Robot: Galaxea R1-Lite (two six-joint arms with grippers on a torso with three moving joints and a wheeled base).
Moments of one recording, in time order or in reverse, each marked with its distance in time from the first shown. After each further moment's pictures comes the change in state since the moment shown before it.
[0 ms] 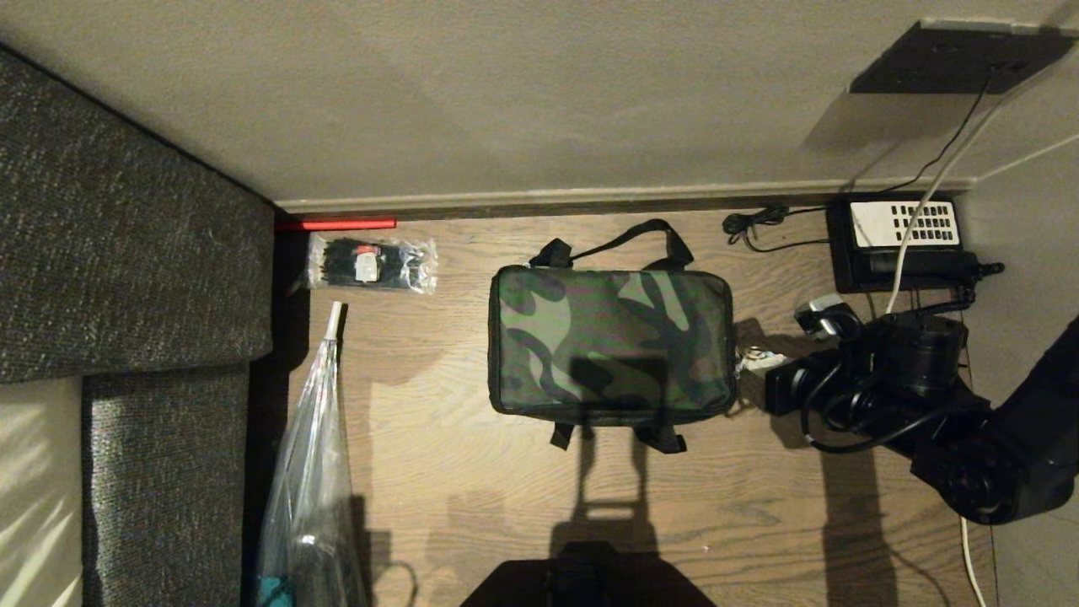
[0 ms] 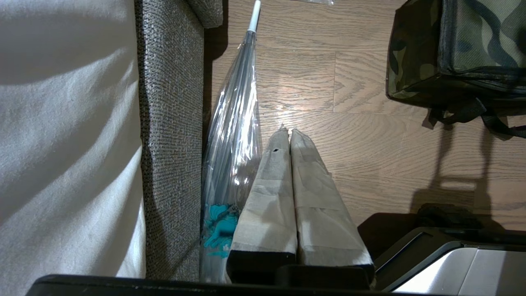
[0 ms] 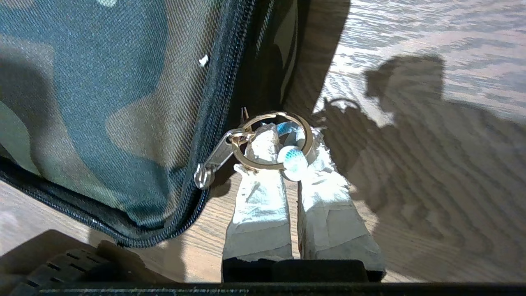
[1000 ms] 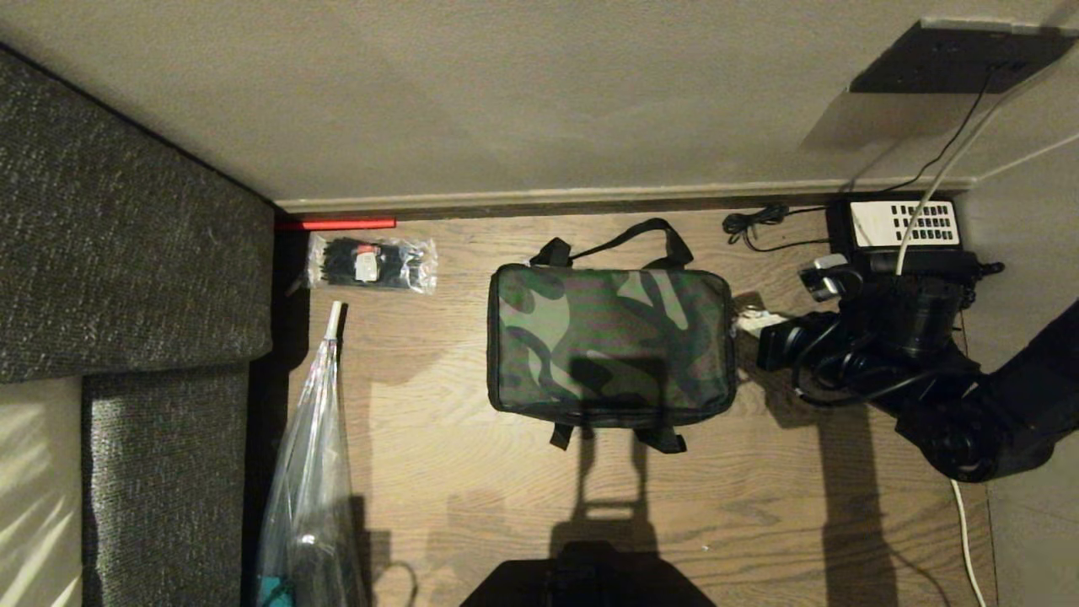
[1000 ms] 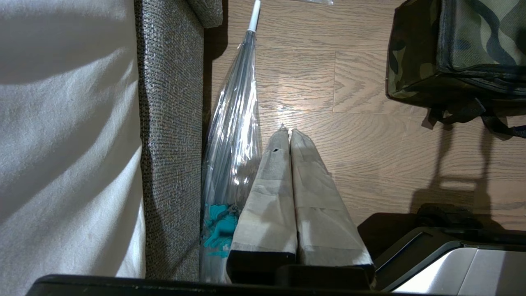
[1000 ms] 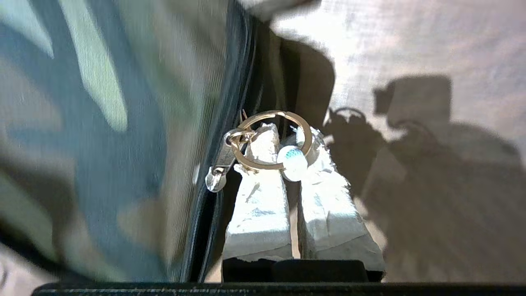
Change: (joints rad) left arm 0.000 0.000 0.000 0.000 0.000 0.000; right arm 0.000 -0.002 -0.156 0.036 0.000 0.074
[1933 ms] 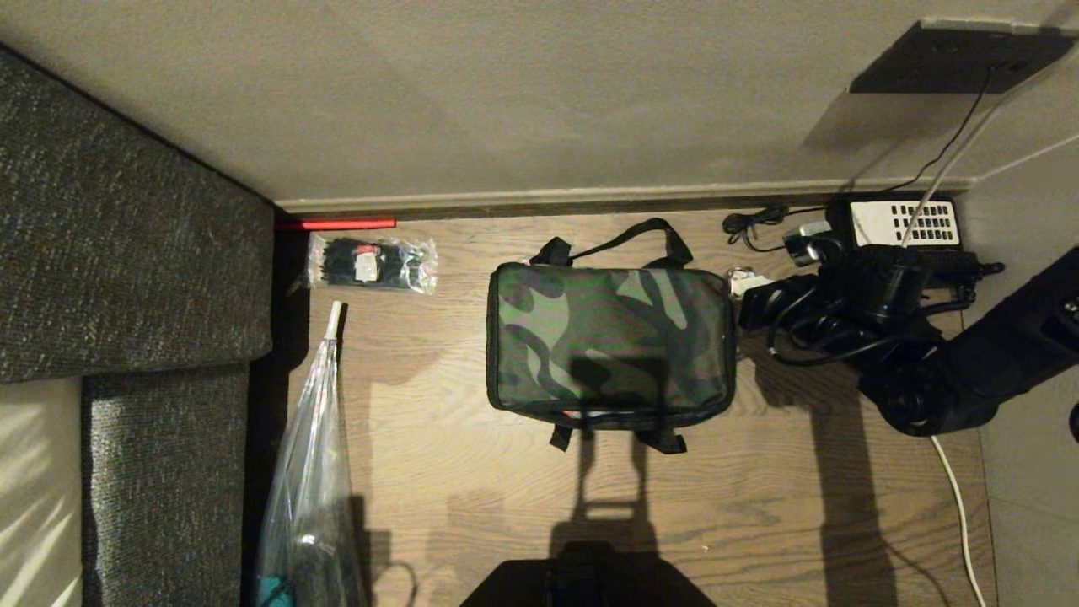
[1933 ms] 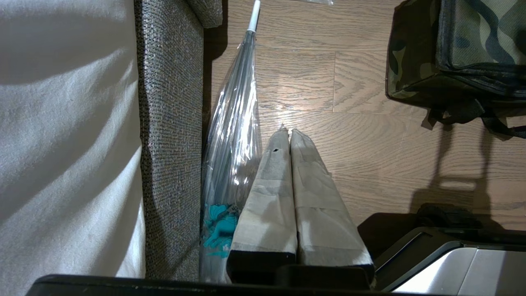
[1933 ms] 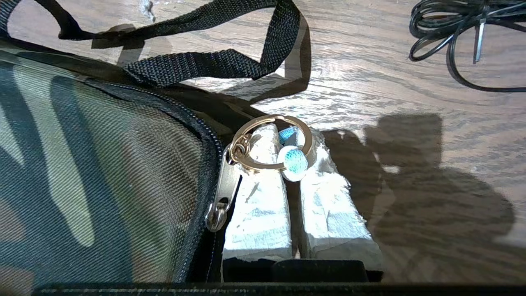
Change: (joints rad) left arm 0.000 0.000 0.000 0.000 0.000 0.000; right arm -0.001 0.093 -0.215 -0.011 -0.001 -0.007
